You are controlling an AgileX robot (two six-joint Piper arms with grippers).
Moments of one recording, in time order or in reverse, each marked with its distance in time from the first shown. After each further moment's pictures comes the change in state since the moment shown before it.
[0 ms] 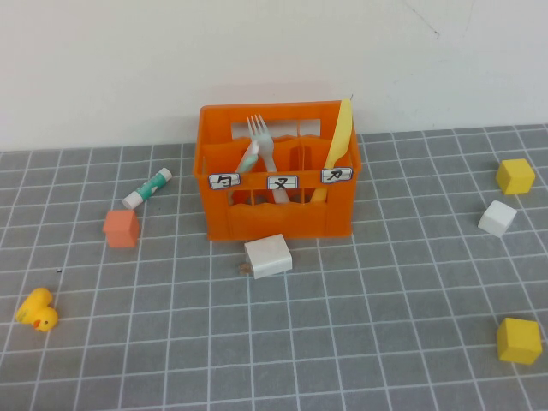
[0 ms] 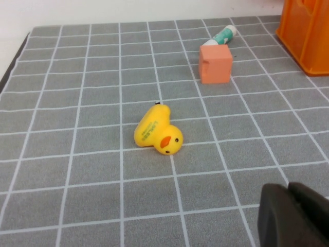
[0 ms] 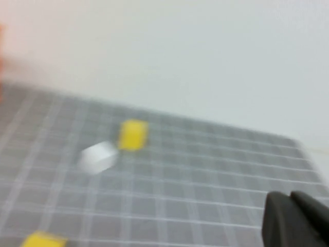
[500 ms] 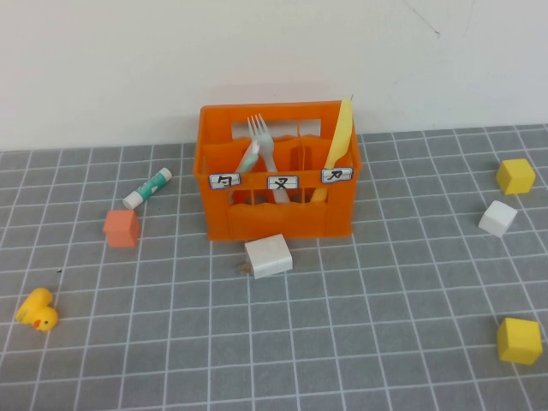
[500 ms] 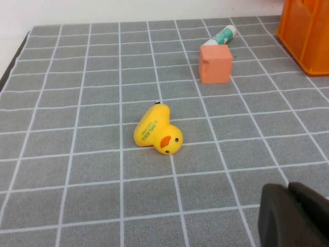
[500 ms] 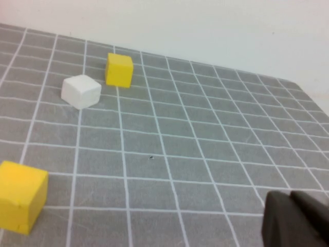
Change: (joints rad) right arm -0.212 -0.019 0.341 0.005 -0.294 0.023; left arm 0.000 0.000 0.000 -0.004 0.000 0.000
